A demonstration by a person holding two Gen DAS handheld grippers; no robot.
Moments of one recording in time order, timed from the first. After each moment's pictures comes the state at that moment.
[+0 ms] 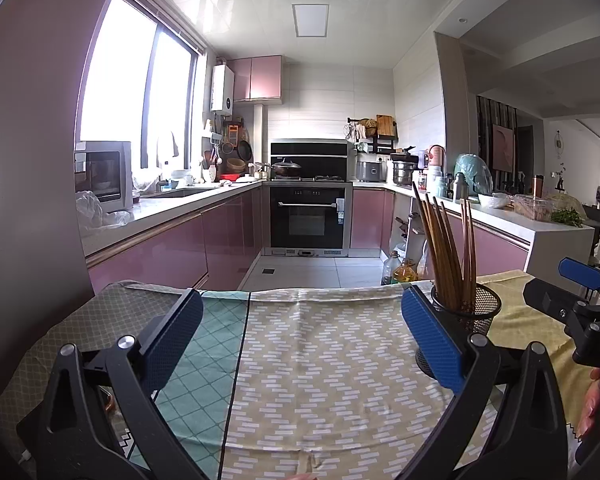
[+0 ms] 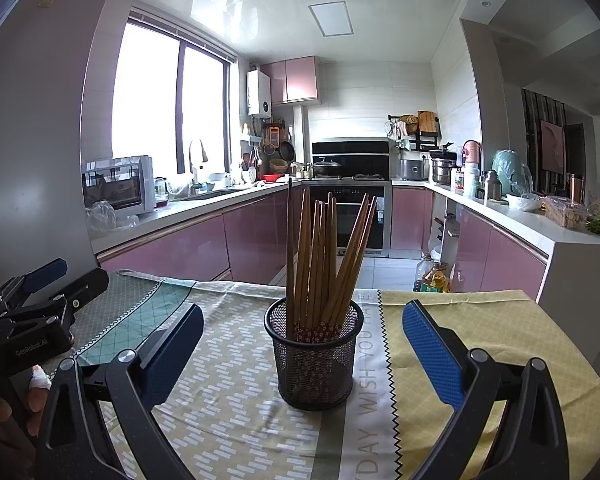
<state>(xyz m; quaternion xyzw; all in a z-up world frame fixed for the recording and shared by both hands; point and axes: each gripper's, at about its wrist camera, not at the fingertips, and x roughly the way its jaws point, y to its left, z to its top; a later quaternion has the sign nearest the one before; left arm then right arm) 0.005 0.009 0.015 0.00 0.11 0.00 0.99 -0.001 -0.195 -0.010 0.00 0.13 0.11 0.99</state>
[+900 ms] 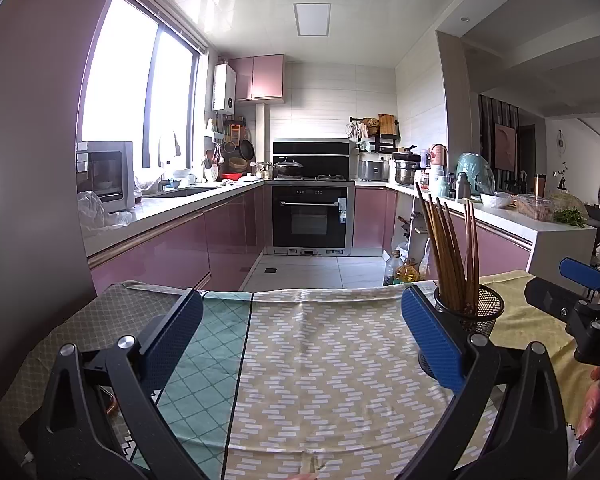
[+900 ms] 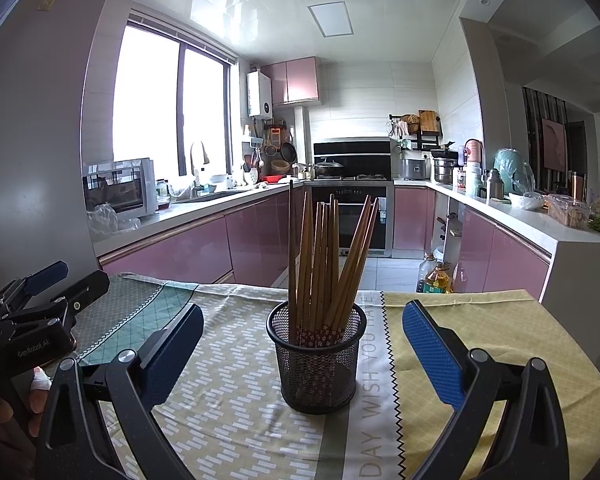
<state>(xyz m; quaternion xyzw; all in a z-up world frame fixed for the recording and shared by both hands) 0.006 0.010 0.016 0.00 0.11 0.00 0.99 -0.003 -0.197 -0.007 0.00 0.13 0.11 0.98</state>
